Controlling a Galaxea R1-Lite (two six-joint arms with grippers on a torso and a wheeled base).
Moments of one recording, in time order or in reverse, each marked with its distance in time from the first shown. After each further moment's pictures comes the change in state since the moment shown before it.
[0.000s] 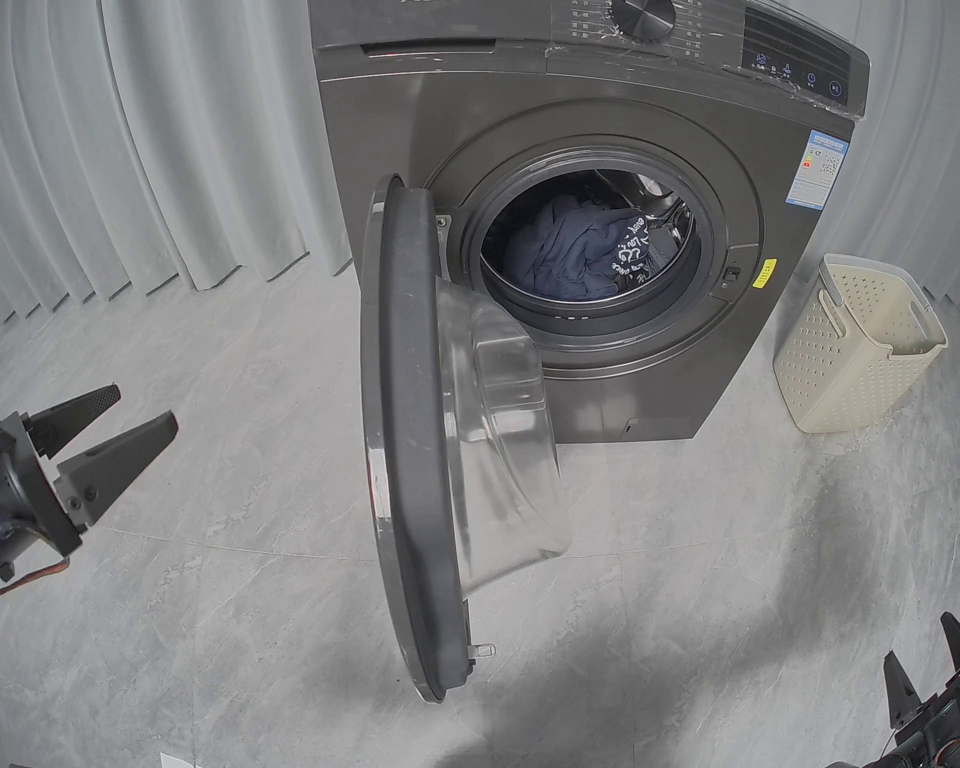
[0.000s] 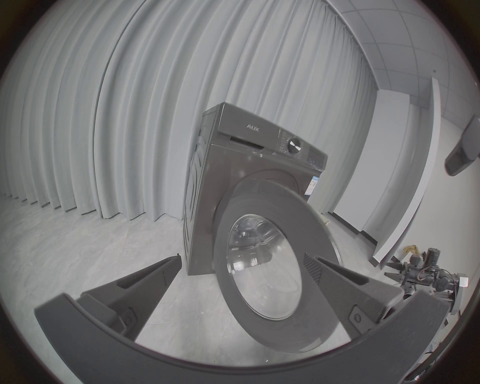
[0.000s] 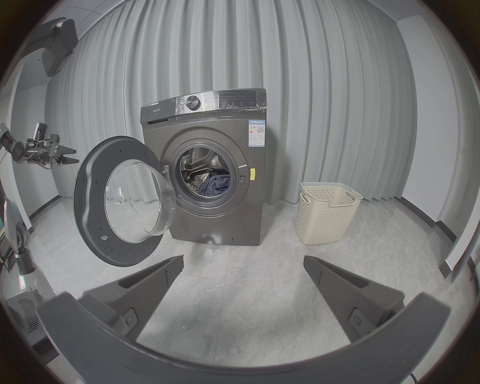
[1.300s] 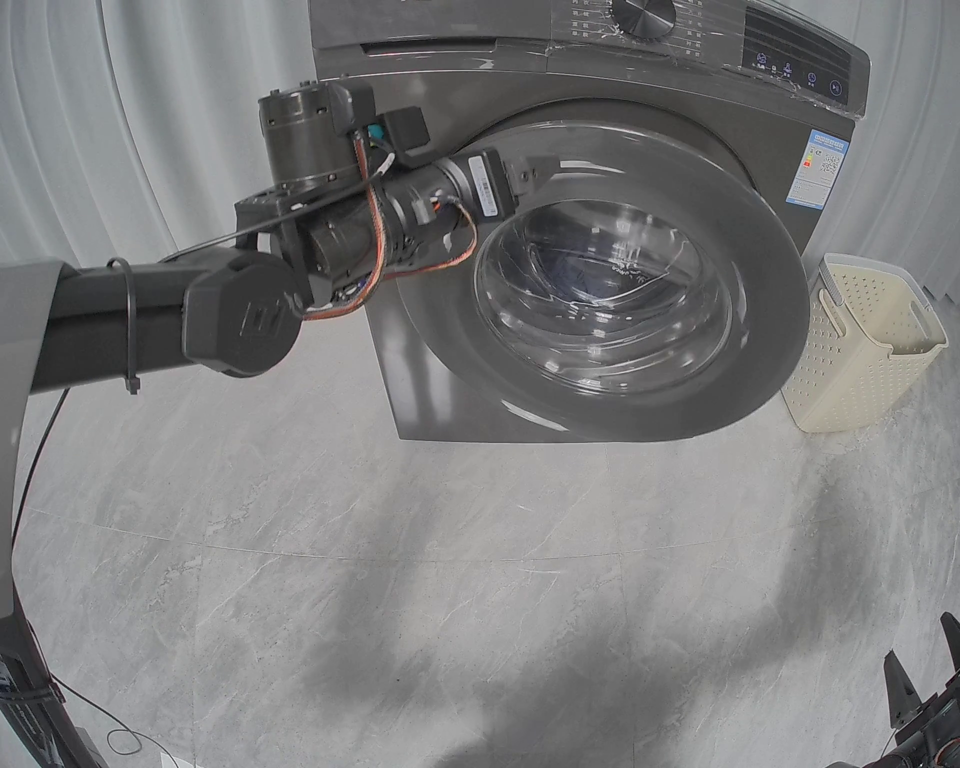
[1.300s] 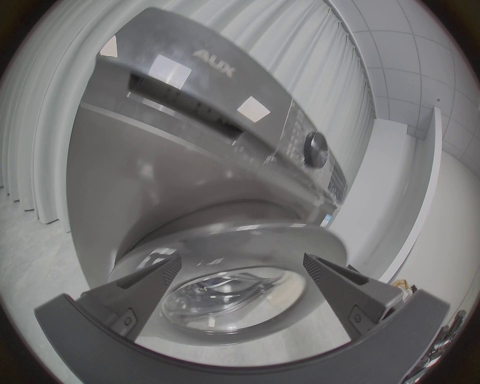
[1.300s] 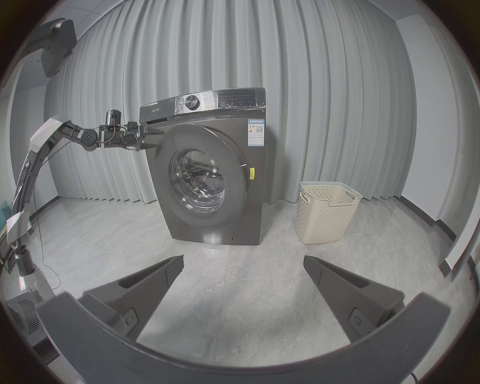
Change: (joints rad) left arm -0.360 1.070 -1.169 -0.058 0.253 -0.113; right arm 0.000 0.002 0.000 0.000 -0.003 0.004
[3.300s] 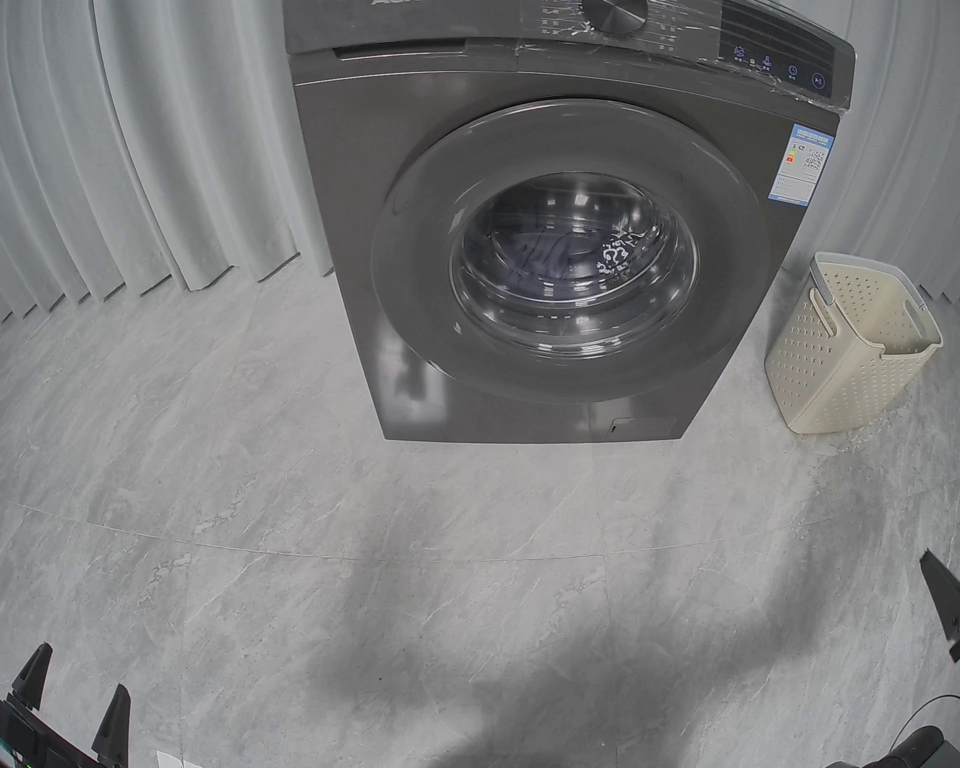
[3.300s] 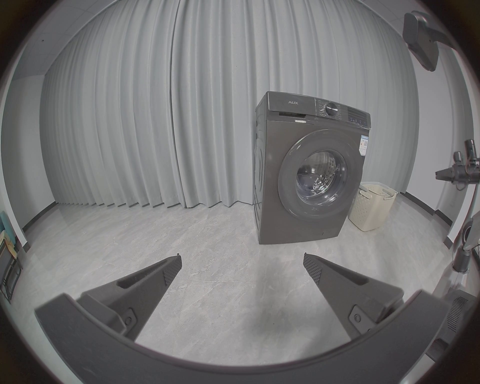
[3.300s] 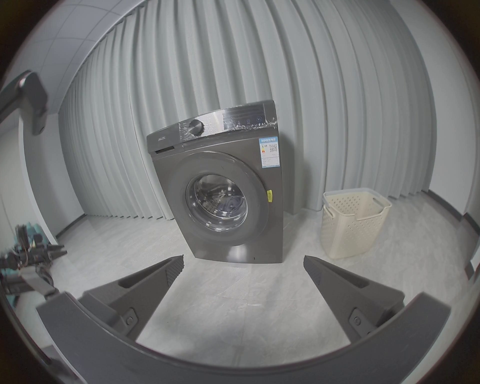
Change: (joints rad) left arm 0.590 -1.974 1.699 0.449 0.028 0.243; right arm 0.042 0.400 -0.218 -0.220 0.125 0.079
